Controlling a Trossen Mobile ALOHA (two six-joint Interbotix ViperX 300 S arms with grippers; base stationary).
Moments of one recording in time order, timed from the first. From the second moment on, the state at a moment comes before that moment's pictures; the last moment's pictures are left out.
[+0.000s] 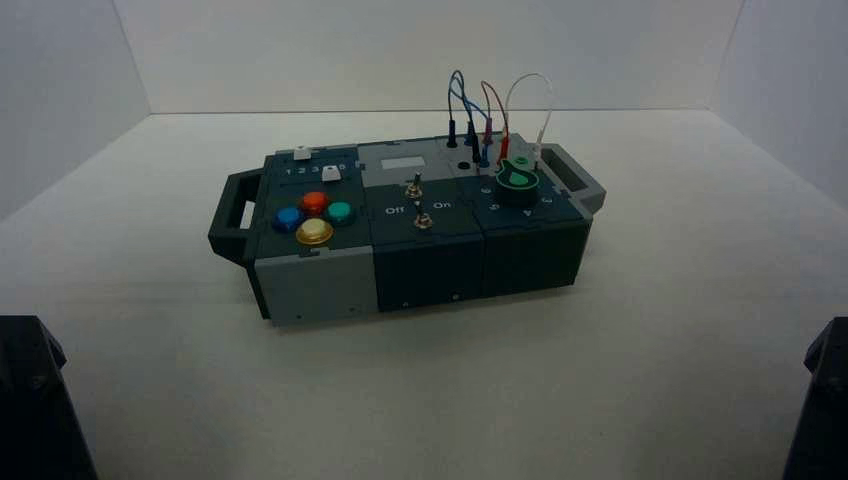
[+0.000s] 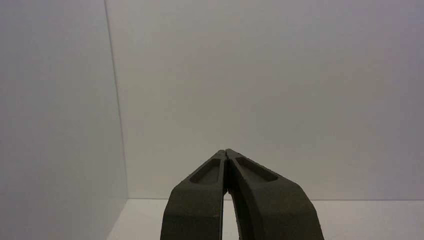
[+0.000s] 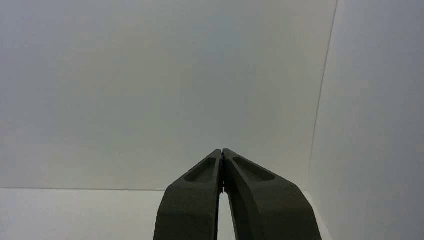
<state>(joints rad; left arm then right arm) 0.00 -0.96 1.19 -0.02 -0.29 0.01 0.01 -0.96 1.19 0.00 -0.28 0.00</state>
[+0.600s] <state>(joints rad) -0.01 -0.96 1.19 -0.02 -0.28 0.00 0.02 -0.96 1.19 0.00 -0.25 0.01</state>
